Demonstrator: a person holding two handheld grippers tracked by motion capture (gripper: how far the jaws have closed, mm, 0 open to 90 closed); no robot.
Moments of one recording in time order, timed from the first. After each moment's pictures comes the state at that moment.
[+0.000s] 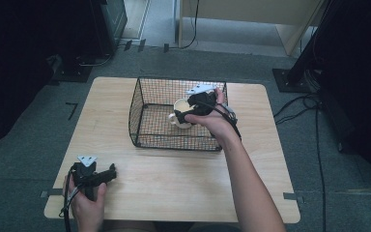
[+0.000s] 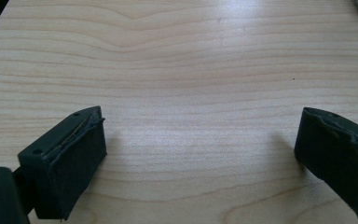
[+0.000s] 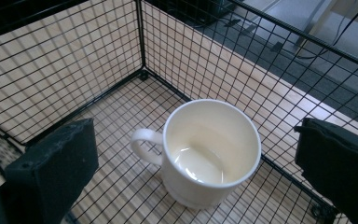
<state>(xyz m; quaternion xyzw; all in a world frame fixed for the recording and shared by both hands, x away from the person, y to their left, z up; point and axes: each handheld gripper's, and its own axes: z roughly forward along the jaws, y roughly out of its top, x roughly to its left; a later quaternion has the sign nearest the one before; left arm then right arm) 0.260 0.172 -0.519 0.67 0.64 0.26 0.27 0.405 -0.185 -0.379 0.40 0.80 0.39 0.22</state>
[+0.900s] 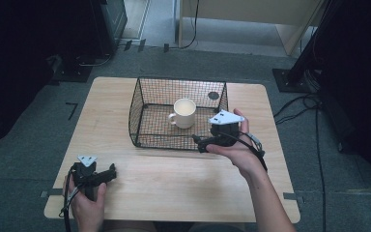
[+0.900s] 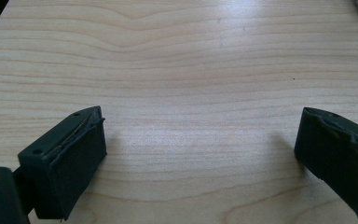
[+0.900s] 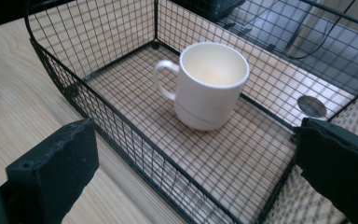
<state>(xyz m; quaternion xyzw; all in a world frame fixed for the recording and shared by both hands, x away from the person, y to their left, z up) 0.260 0.172 -0.519 0.67 0.64 0.26 0.27 0.308 -0.237 -0.380 0.39 0.79 0.40 0.24</state>
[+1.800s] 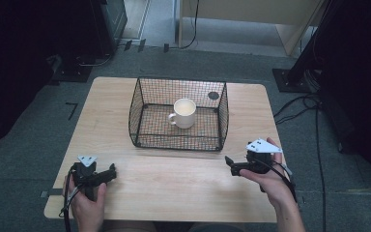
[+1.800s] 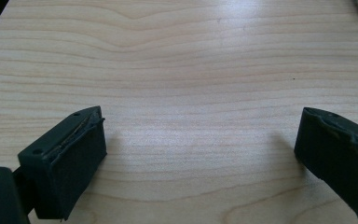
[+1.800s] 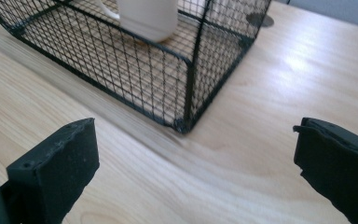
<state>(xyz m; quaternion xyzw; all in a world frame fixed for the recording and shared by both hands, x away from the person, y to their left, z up) 0.260 0.172 -0.520 0.67 0.64 0.26 0.27 0.252 -0.330 -0.438 0.46 0.76 0.38 0.24</state>
